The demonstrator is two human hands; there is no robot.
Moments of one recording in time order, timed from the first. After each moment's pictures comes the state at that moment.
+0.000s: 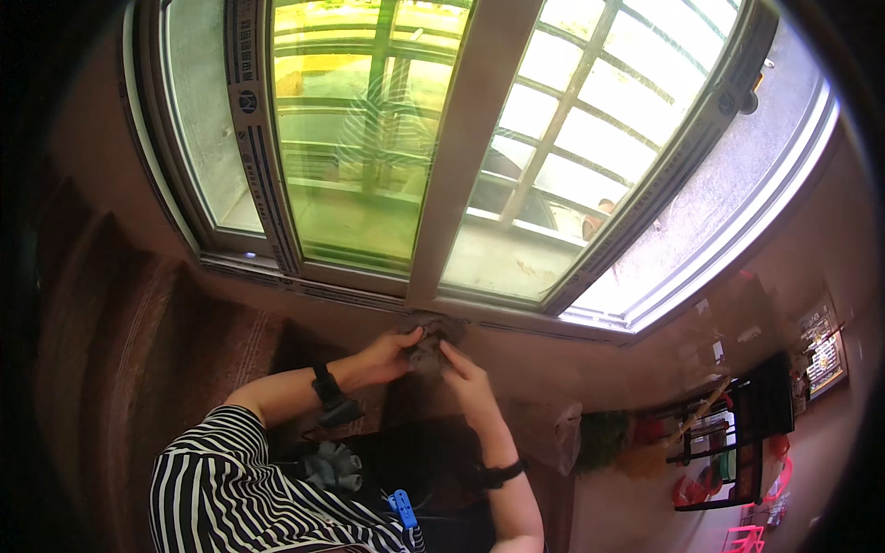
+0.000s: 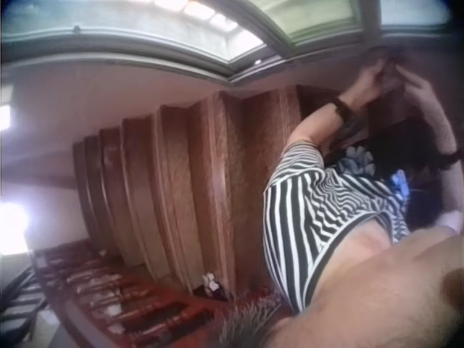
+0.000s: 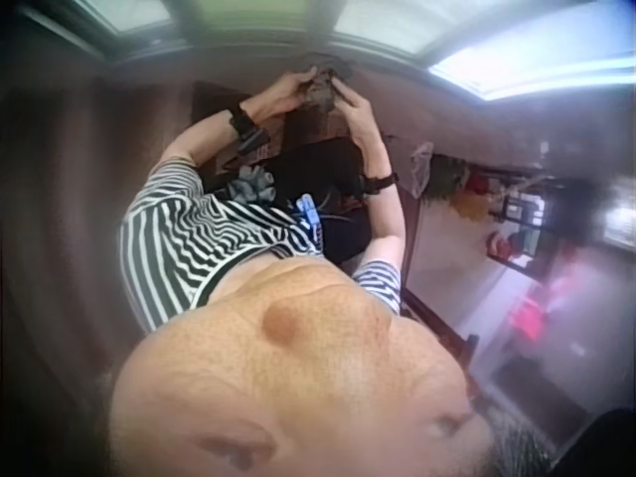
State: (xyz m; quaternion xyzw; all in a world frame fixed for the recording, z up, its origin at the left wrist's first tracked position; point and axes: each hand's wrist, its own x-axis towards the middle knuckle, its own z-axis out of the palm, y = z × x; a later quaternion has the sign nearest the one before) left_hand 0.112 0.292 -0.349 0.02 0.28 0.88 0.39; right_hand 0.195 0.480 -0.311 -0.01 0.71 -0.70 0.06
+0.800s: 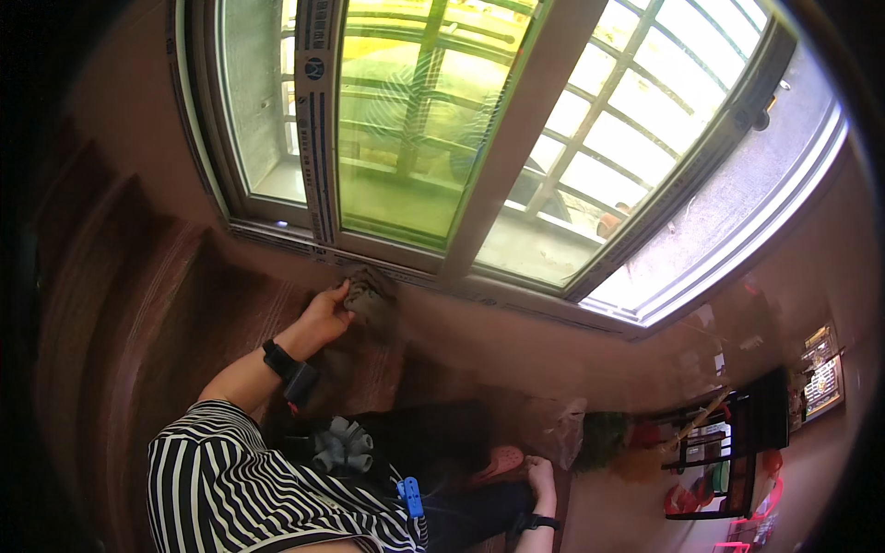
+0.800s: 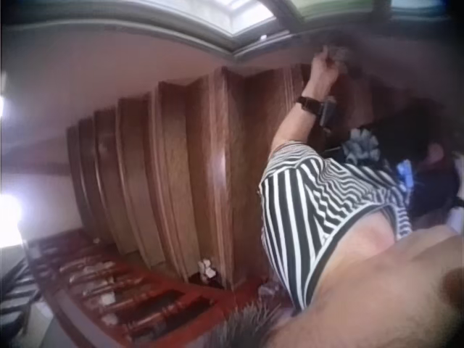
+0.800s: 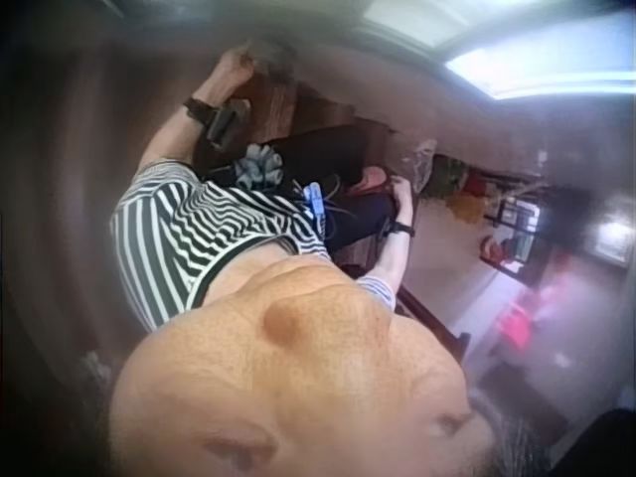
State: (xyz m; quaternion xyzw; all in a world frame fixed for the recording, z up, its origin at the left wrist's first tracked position) left_hand 0.109 0.143 -0.361 -0.11 0.25 0.94 0.20; right_hand 0.405 0.671 -0.492 0.36 0.79 -0.48 0.13
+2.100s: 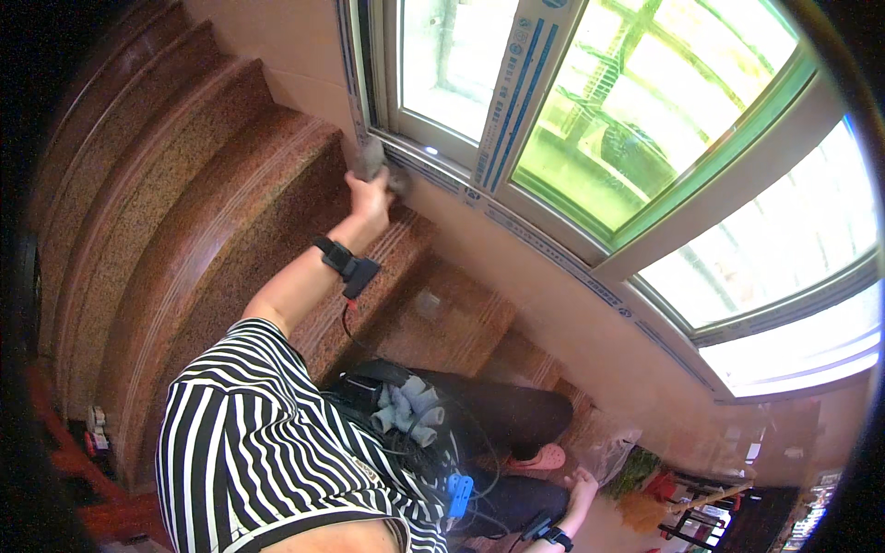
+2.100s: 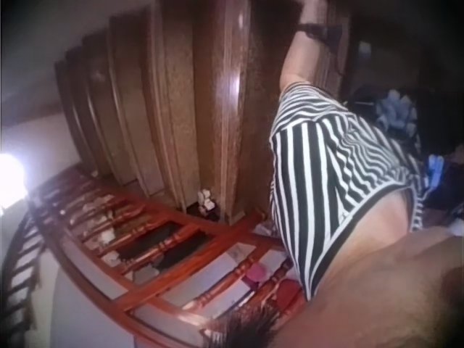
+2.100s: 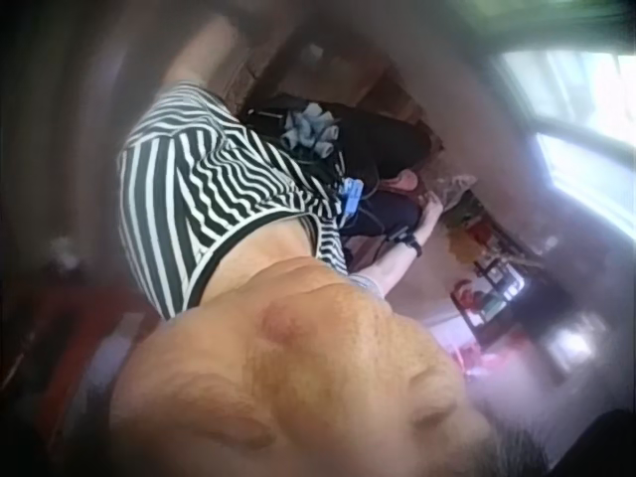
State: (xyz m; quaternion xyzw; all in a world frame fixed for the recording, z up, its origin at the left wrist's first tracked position) left_hand 0.077 -0.008 -0.359 -0.30 0.49 0.77 -0.30; right_hand 0.397 0.690 -0.514 0.40 0.74 -0.53 0.09
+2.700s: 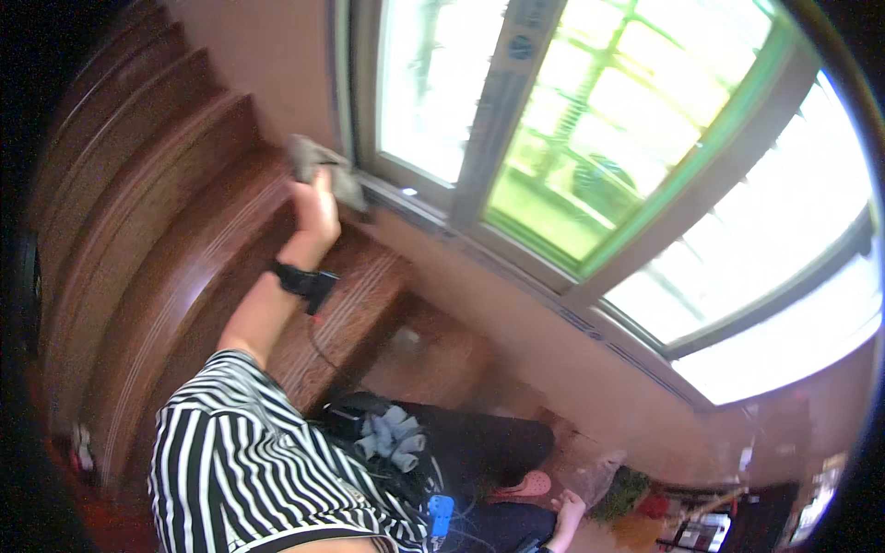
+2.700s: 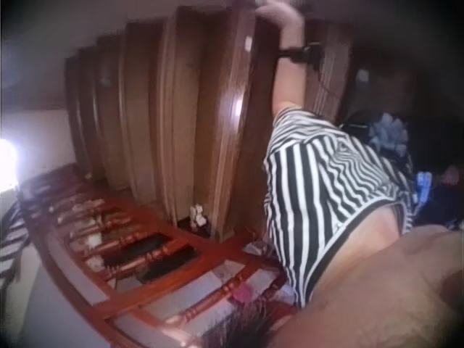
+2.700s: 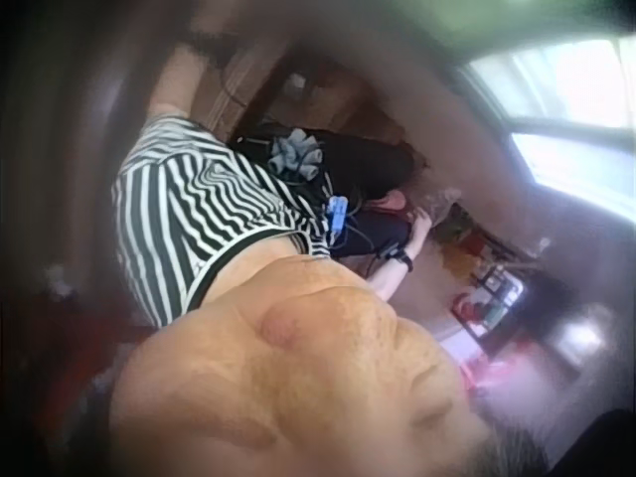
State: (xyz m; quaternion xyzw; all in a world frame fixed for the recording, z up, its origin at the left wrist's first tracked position) left_hand 0.080 -0.030 -0.273 -0.18 0.55 0.64 -0.51; right_hand 0.410 0.685 -0.505 0.41 0.75 -0.52 0.05
